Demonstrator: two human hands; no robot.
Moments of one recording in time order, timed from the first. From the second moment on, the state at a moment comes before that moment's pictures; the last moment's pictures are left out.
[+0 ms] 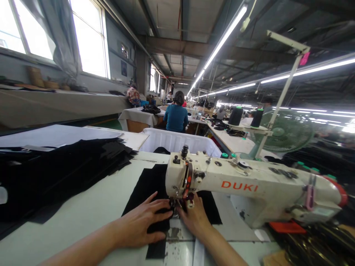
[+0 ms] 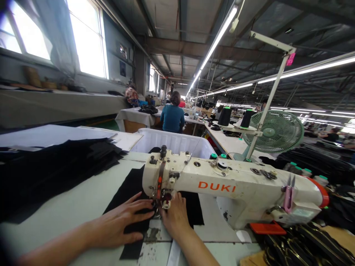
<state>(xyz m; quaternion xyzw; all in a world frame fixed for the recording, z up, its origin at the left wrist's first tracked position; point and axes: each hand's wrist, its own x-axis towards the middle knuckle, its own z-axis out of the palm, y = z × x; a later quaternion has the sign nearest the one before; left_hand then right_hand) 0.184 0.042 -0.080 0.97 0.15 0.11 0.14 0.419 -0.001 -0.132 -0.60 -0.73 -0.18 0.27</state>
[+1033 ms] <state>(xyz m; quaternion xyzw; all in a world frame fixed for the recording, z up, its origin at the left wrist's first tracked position) 0.193 0.046 -0.077 0.97 0.16 0.13 0.14 0.422 -0.021 -0.132 -0.48 -0.82 -0.13 0.27</state>
